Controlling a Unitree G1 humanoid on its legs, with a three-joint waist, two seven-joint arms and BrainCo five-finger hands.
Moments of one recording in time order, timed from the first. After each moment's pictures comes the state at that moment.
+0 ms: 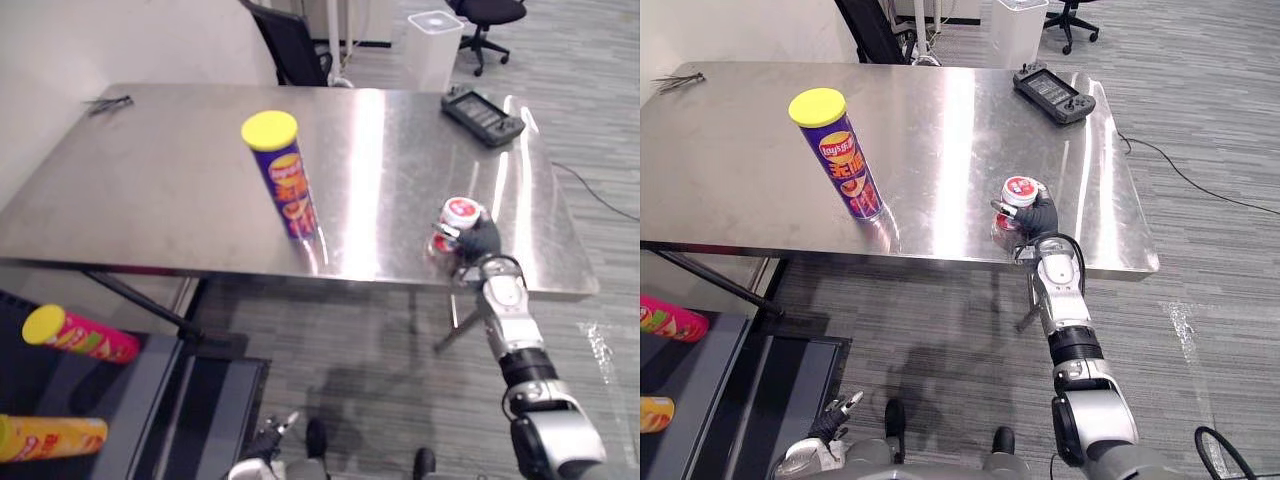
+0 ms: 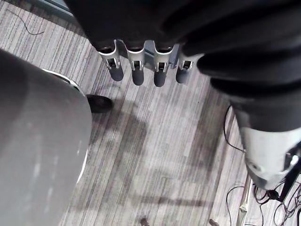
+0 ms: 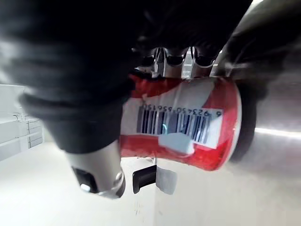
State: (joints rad) left arm 0.04 0.08 0.12 1.08 -0.15 -0.16 -0.05; right arm -0.54 -0.21 -0.06 0.53 0.14 -0.21 0.00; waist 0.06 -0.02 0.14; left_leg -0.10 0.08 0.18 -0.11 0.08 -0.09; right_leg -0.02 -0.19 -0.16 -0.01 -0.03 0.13
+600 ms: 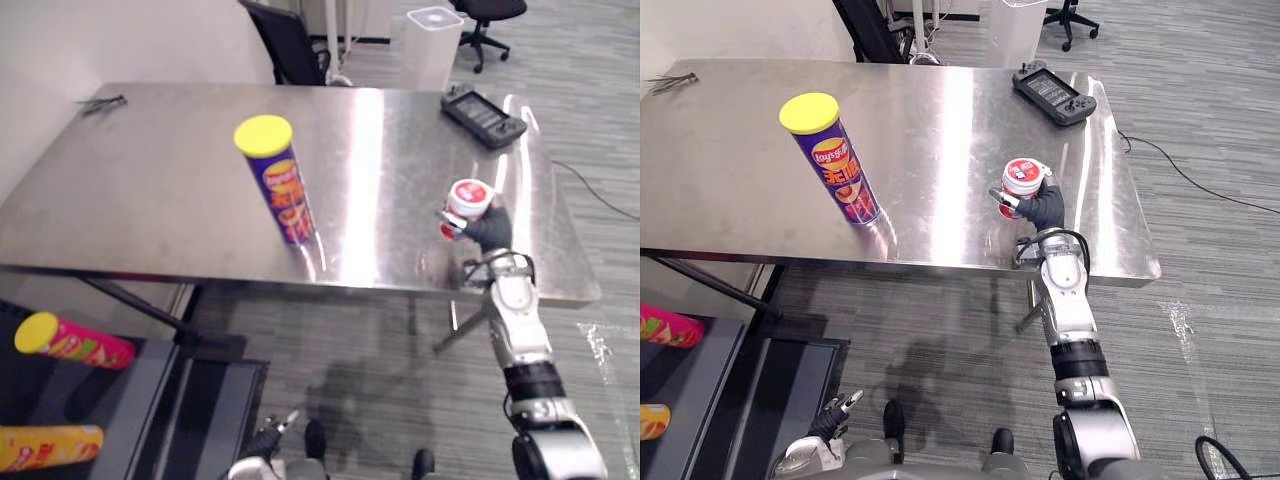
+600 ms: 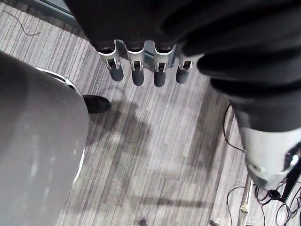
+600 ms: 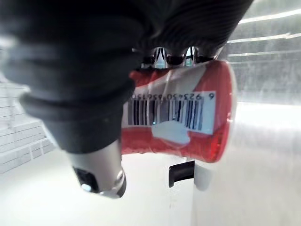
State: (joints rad) left arm 0.05 0.08 0.13 1.07 -0.14 -0.15 -0.05; right arm -0.39 -0.20 -0.07 0.15 0.13 -0.21 0.04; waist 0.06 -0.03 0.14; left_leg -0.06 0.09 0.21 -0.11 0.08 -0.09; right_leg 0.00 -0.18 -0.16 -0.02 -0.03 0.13
